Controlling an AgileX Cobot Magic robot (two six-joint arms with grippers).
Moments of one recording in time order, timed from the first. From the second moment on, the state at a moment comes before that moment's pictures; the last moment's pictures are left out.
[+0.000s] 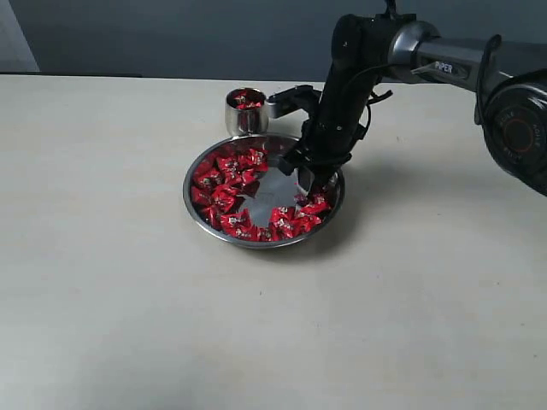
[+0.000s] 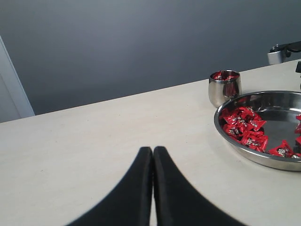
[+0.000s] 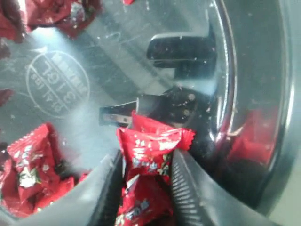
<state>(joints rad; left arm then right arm) -0.06 0.00 0.00 0.04 0.18 0.07 0.39 2.42 -1.97 0.26 1.18 -0.47</state>
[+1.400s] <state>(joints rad) -0.06 0.00 0.00 0.04 0.18 0.07 0.39 2.37 -1.97 0.83 0.51 -0.72</state>
